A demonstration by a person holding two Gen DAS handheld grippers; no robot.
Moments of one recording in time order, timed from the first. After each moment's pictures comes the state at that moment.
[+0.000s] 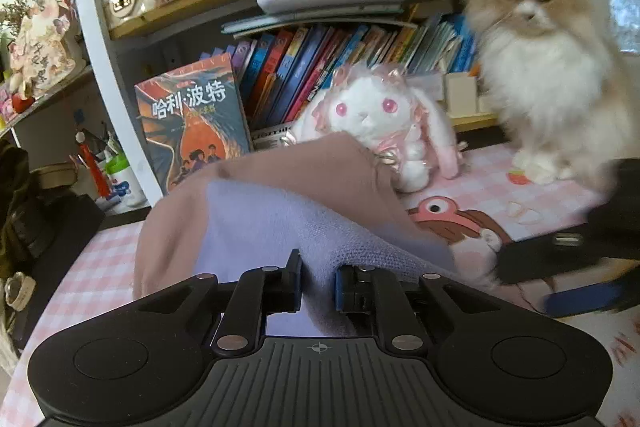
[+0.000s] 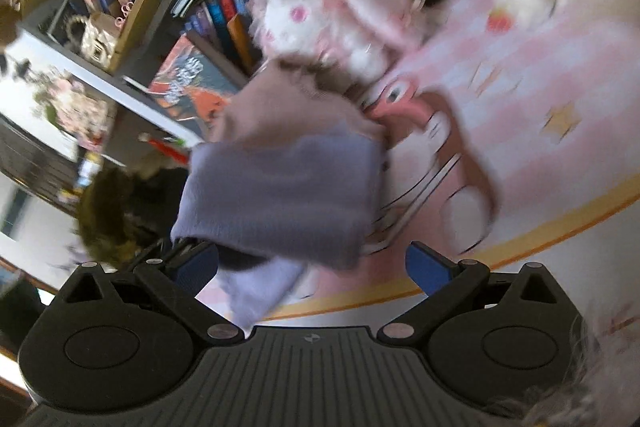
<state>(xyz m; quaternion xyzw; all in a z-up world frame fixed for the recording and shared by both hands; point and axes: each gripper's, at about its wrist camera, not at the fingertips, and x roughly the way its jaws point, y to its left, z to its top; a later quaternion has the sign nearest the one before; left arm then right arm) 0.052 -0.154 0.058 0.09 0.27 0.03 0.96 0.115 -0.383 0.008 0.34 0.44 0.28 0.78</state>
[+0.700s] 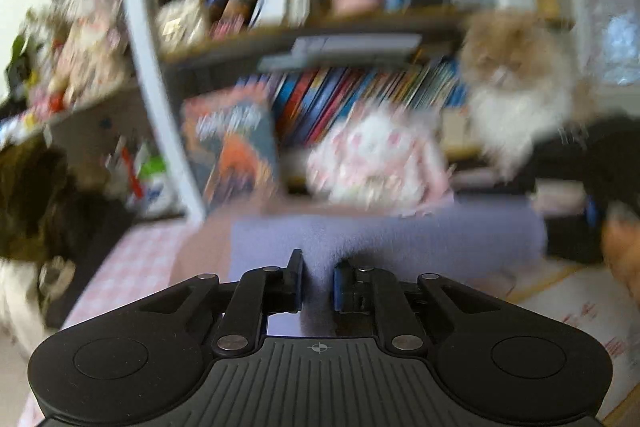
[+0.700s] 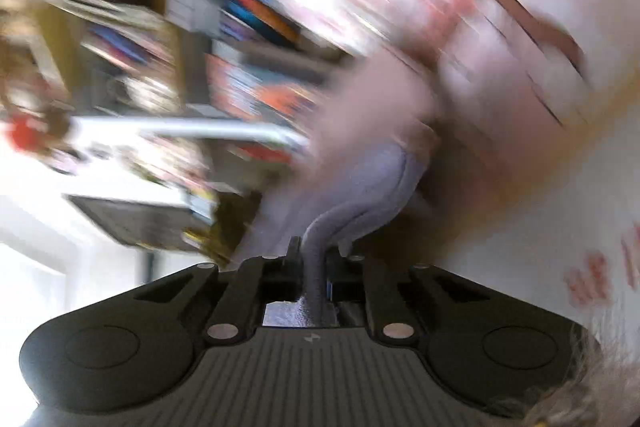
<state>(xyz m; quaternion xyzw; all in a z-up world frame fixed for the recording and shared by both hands) -0.026 -0.138 0.126 0.07 0.20 0.01 0.98 0.115 -0.395 0.018 0.55 0.40 0.36 0.63</state>
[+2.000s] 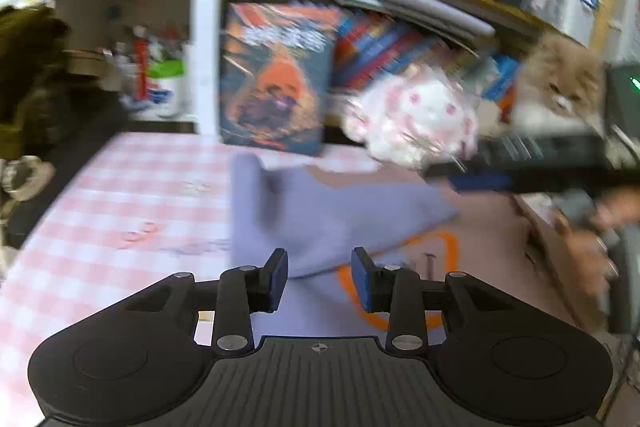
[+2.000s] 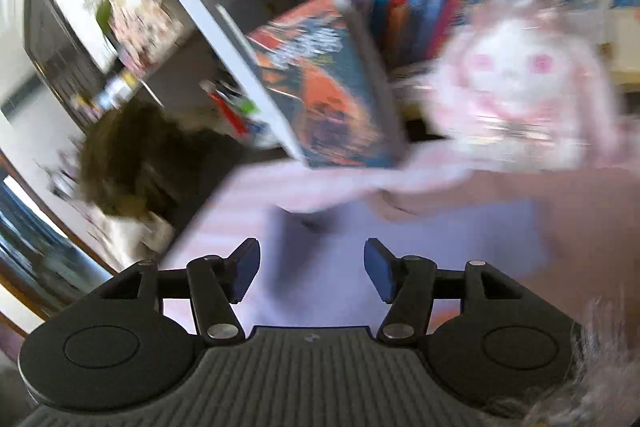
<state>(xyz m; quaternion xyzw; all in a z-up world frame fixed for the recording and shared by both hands) 0.012 -0.005 0.056 -0.06 0.31 -0.03 0.95 0.140 -0.226 0.060 0.11 0.37 0.32 0.86</state>
